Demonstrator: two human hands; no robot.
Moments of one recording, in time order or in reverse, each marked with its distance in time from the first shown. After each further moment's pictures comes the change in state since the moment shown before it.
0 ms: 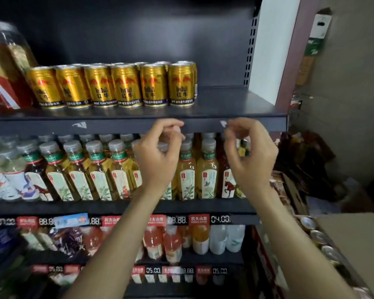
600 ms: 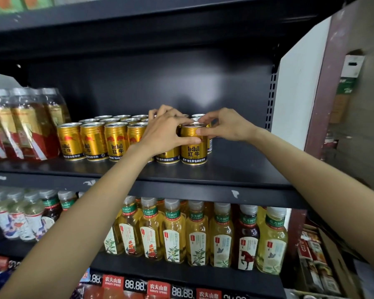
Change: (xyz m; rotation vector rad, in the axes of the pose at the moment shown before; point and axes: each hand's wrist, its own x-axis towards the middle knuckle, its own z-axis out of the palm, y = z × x) left_hand 0.183 -0.059 0.030 0.868 -0.637 0.102; right_hand 0.190 0.087 0.108 0.142 -0.991 0.244
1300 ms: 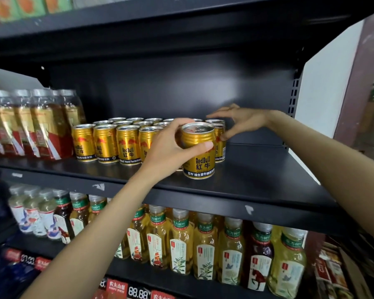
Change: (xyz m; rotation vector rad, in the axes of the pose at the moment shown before) left_hand -0.044 0.023 -0.014 -0.741 0.142 -0.271; right_hand 0.063 0.034 -0.033 -0.411 -0.341 -0.140
